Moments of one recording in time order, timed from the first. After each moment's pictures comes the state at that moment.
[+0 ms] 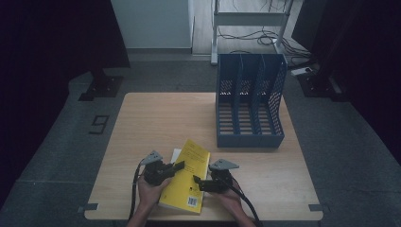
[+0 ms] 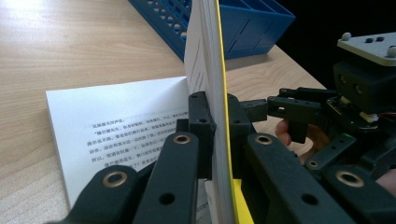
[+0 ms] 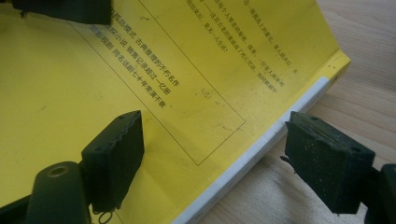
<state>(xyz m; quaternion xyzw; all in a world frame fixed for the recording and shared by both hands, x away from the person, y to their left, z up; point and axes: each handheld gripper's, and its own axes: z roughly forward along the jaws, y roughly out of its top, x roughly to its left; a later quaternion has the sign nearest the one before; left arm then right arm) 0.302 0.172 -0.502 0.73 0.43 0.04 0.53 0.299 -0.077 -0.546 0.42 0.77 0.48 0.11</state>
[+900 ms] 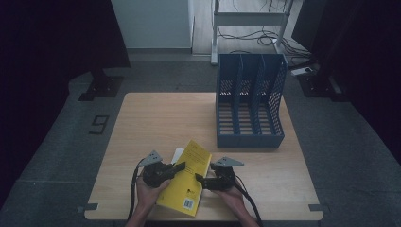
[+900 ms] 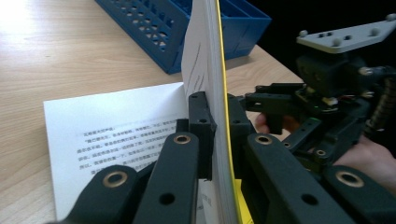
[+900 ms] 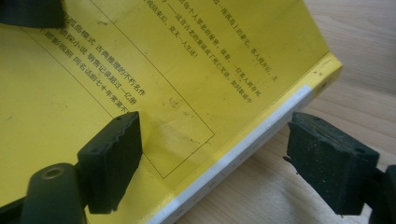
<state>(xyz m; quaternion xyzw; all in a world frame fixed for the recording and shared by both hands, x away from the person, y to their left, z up) 0.291 0.170 -0.484 0.74 0.39 0.04 0.54 0.303 -0.088 -0.540 0.43 0.75 0.50 0.08</state>
